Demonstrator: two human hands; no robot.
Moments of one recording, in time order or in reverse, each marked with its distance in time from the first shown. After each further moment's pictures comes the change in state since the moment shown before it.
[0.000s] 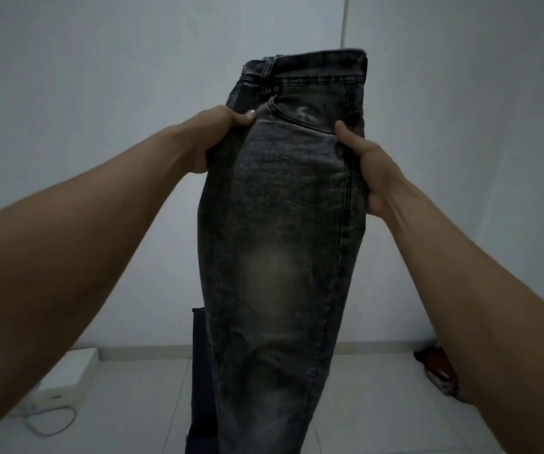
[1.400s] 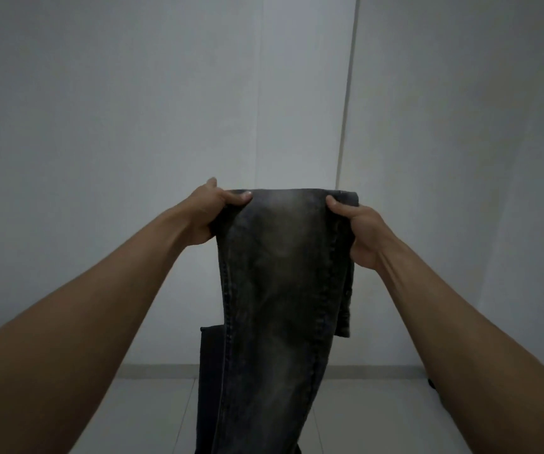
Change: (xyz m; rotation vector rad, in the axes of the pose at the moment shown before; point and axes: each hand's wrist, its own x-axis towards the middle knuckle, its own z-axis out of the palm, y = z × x) left_hand -0.022 -0.066 -0.008 -0.103 0.090 -0.061; right_hand 0.005 0.049 -0.005 -0.010 0.108 0.099
